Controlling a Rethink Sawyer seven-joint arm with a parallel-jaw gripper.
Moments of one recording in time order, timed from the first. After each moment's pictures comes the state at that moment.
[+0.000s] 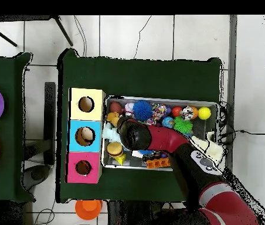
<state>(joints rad) -0.53 -0.47 0.38 1.76 -0.20 0.21 0.29</state>
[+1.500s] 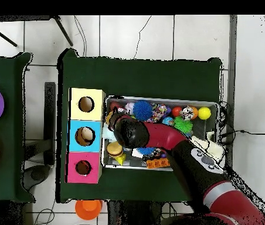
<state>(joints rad) -0.59 -0.49 0.52 1.79 -0.20 0.22 0.29</state>
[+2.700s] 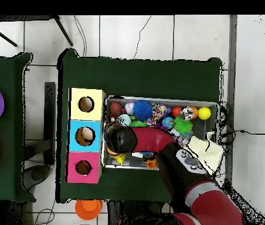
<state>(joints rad) -0.45 -0.51 0.38 1.79 -0.20 0.29 0.29</state>
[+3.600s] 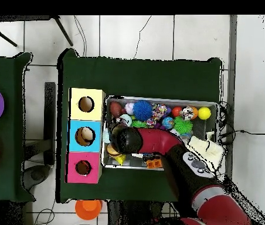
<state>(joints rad) -0.53 -0.56 0.42 1.83 -0.20 0.30 0.29</state>
